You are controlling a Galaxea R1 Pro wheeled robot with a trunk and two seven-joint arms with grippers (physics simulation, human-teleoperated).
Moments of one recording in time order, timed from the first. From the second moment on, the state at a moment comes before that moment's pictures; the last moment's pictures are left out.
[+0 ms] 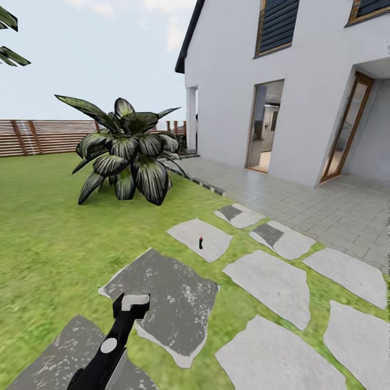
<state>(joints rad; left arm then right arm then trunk) -0.40 -0.04 0.01 -0.70 -0.10 -0.27 0.07 -0.30 -0.06 0.00 -0.12 0.00 -0.28 -0.22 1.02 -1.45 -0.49</state>
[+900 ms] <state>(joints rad) -0.40 -0.04 0.01 -0.68 -0.10 -0.27 0.07 -0.30 -0.06 0.00 -0.12 0.00 -0.28 -0.22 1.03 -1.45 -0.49</state>
